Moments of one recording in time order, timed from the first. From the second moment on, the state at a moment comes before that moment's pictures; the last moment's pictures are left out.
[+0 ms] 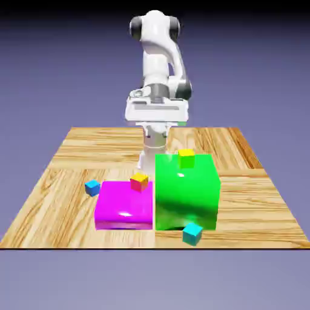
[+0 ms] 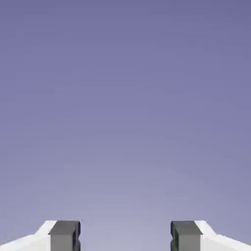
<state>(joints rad) 0.01 -0.53 0.01 -2.77 0.01 2.99 0.76</state>
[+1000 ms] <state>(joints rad) -0.14 0.56 0.19 -1.73 0.25 1.86 1.14</state>
